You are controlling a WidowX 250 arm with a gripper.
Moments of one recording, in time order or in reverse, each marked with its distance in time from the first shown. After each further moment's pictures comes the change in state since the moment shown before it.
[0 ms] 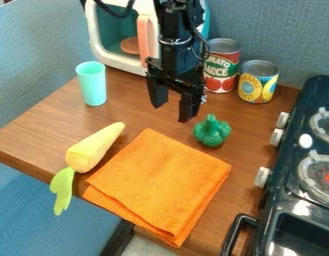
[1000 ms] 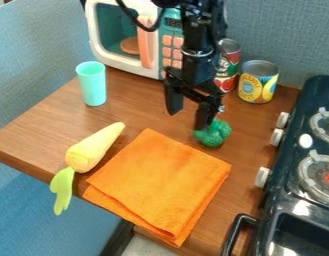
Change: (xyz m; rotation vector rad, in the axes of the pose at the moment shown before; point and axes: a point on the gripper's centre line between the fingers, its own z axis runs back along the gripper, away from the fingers) arm 0.022 -0.017 -0.018 0.034 0.040 -0.010
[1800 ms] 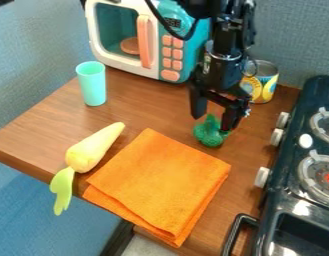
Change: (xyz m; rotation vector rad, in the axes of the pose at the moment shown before) arm 0.025 -0.021 -0.011 -0.022 0.060 -0.006
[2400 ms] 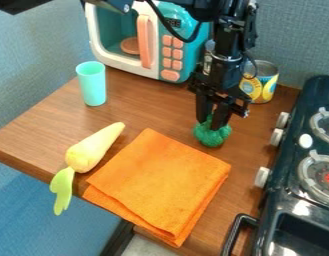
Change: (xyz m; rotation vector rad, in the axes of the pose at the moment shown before) arm 0.004 0.002 -0.002 0.011 0.024 0.011
